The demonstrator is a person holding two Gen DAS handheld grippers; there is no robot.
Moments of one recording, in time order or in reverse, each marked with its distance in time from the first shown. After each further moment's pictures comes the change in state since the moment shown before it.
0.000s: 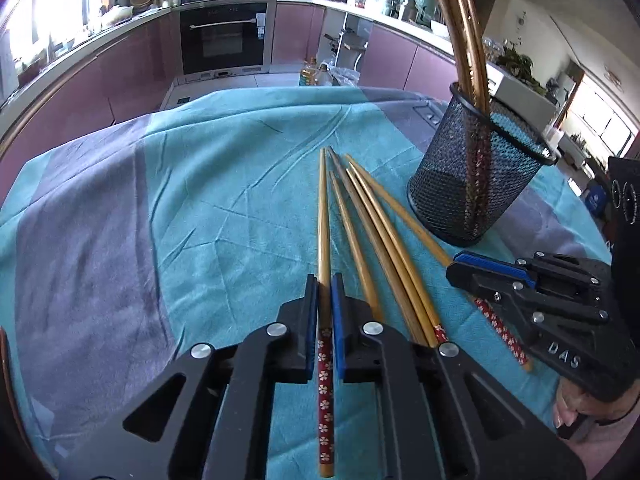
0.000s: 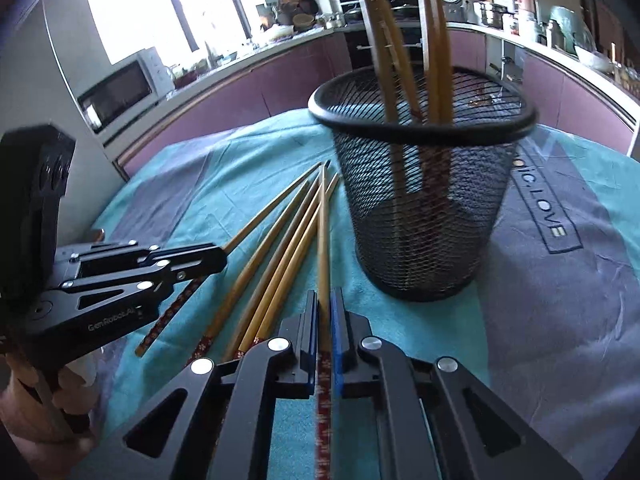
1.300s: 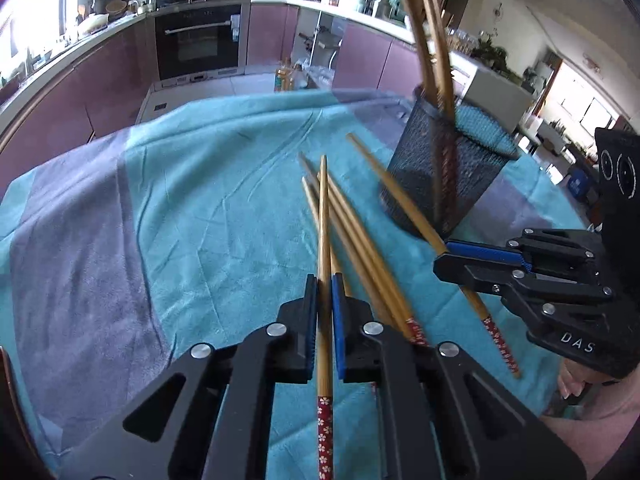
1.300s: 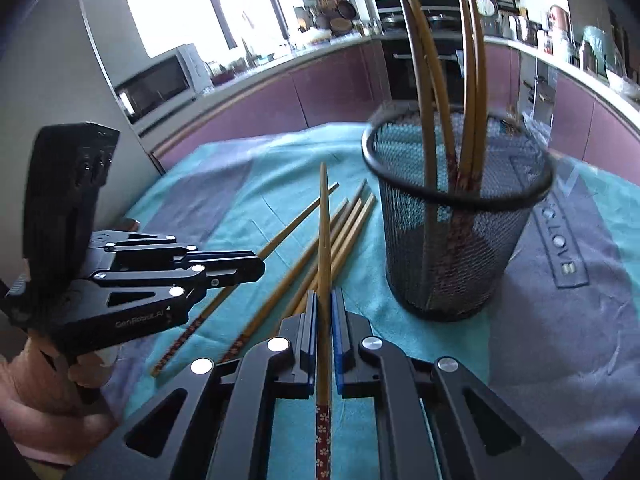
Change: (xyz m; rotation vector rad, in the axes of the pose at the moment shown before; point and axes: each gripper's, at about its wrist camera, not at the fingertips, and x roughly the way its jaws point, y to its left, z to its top) left arm -0.011 -0.007 0.007 0.058 0.002 -0.073; right arm -0.029 0.005 0.011 -0.104 -0.019 0.102
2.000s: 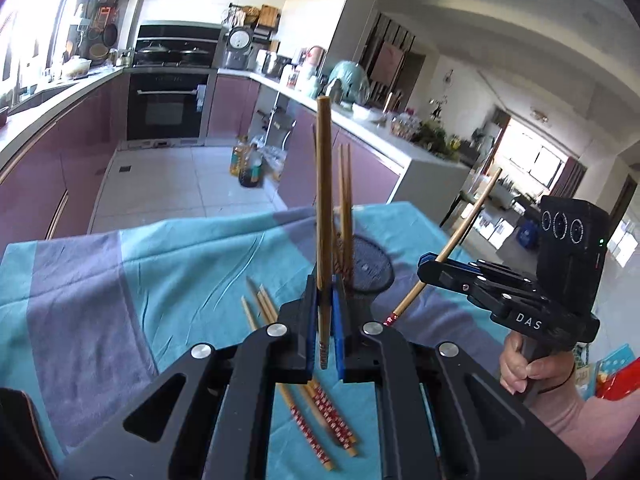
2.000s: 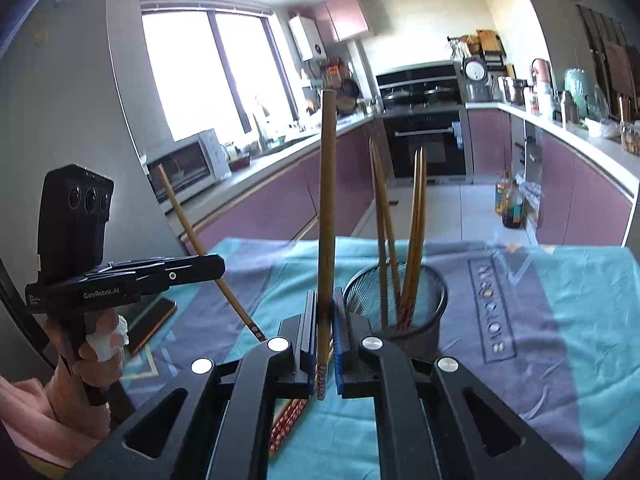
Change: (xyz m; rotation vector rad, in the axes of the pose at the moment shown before) left arm -0.118 -0.019 0.048 0.005 -0.282 -0.197; right arm -0.102 -0.020 0.038 0.006 -0.288 0.026
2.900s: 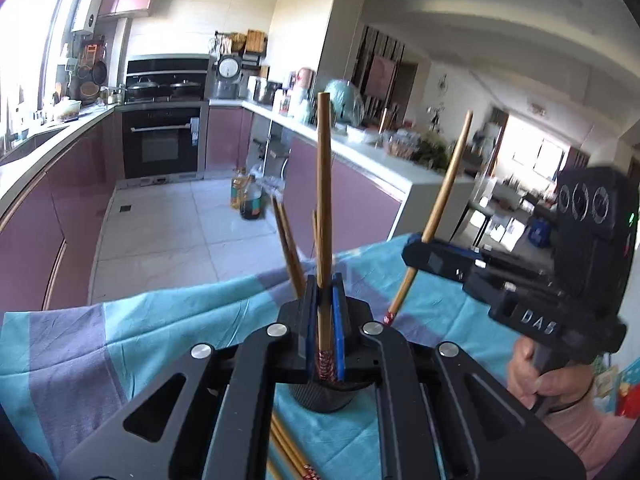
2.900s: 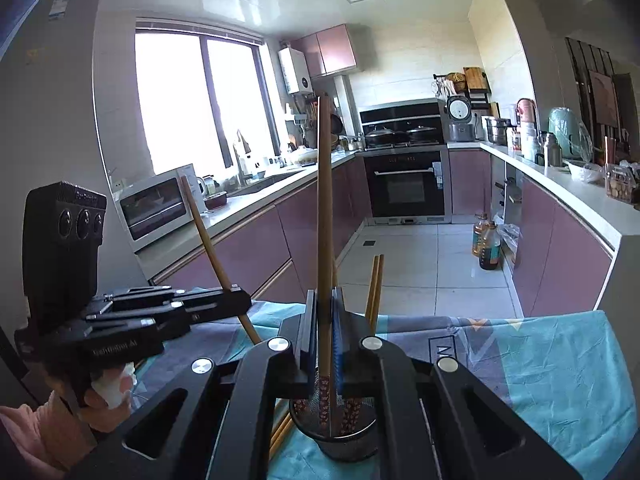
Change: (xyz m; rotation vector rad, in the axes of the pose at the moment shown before) left arm 0.039 -0.055 0.058 0.099 -0.047 0.051; right arm 0.009 -0.025 0.053 -0.031 -0.085 -0.087
